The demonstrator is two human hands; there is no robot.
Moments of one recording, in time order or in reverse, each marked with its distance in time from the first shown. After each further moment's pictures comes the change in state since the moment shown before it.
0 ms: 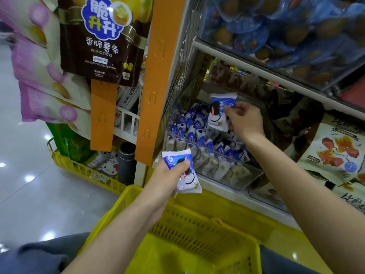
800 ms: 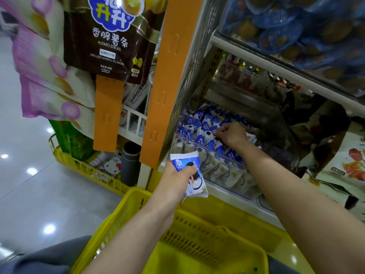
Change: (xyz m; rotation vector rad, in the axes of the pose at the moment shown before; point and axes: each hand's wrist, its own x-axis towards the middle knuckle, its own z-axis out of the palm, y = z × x) left_hand 0.027 -0.011 -0.002 -0.087 0.094 -0.053; right_hand 0.024 0.034 0.054 -0.361 -0.308 0.156
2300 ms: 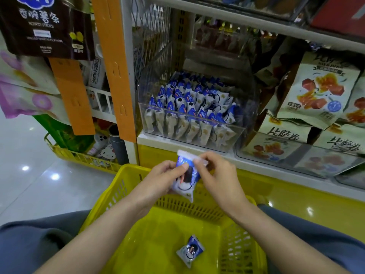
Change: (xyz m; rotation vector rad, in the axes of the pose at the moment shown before) left_hand -0.042 -0.049 0.006 0.419 -0.157 -0.108; right_hand -0.203 0.077 0.018 0.323 0.087 -0.292
